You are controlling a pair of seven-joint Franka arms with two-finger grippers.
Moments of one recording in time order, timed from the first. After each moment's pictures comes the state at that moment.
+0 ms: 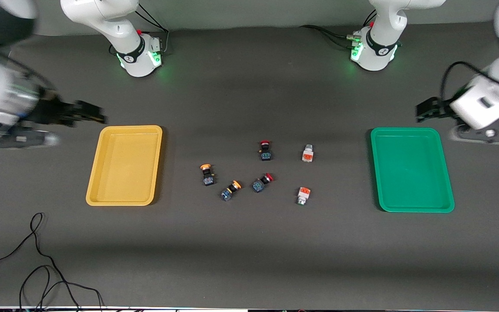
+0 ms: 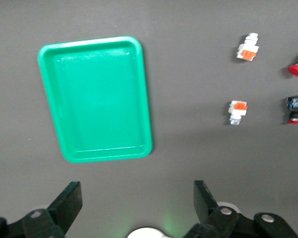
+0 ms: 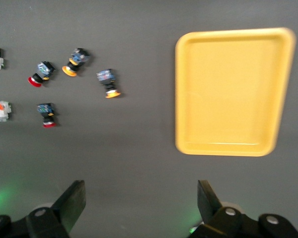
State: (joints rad) left arm -0.16 0.03 -0.02 -1.66 0.00 1.55 -0.08; right arm 0.31 0.10 -0.07 -1.57 0.19 1.51 0.29
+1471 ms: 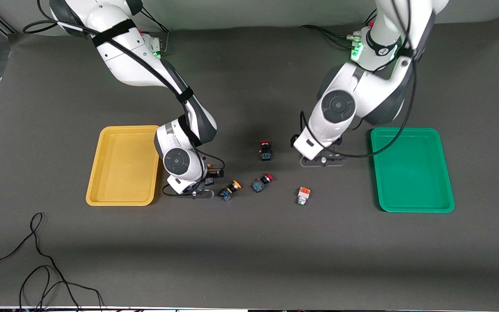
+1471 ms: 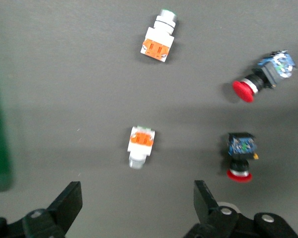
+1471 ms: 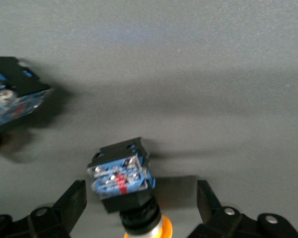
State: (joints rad) left arm -0.54 0.34 -0.03 -1.87 -0.06 2.09 -0.56; right arm 0.58 0.73 -0.08 -1.69 0.19 2.27 0.44
